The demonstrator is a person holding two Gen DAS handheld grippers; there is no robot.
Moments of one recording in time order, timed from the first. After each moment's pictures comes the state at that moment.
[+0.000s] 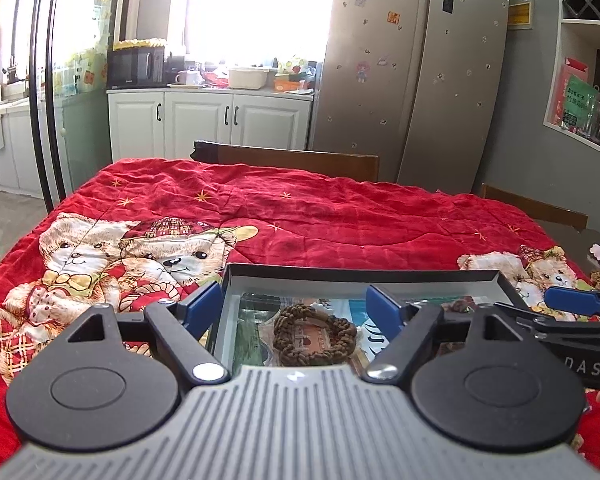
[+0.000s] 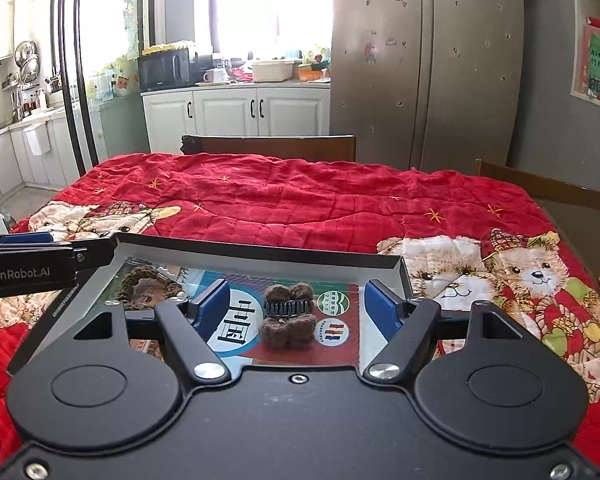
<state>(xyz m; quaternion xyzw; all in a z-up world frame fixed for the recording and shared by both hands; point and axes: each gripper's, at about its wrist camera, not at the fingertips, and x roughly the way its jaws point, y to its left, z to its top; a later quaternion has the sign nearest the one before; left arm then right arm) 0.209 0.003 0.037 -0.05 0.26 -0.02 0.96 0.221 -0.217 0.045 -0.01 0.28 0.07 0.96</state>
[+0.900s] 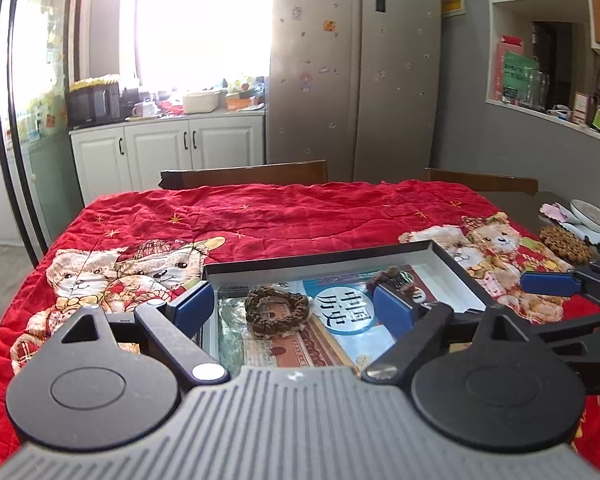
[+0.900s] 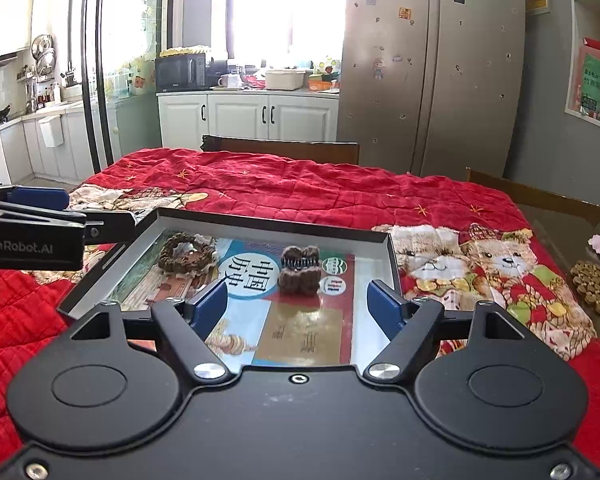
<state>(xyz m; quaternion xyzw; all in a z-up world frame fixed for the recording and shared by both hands) 0.132 -0.014 0.068 0.02 0.24 -0.09 0.97 0.126 -0.221 0.064 -0.03 0.27 0.08 0.96</state>
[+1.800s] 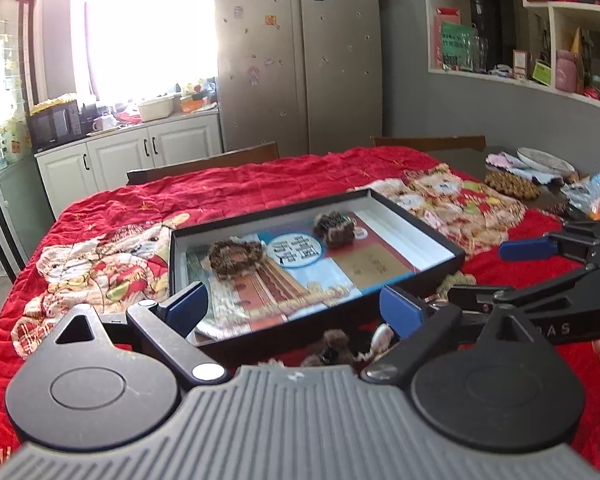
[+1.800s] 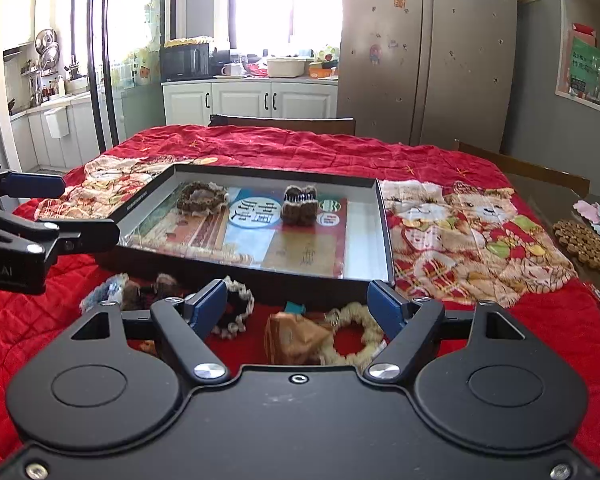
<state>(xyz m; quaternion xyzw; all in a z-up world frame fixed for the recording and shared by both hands) 0.055 -0.024 0.048 0.07 0.24 -0.16 0.96 0.044 -0.240 0.043 -0.03 0.28 0.08 0.95</state>
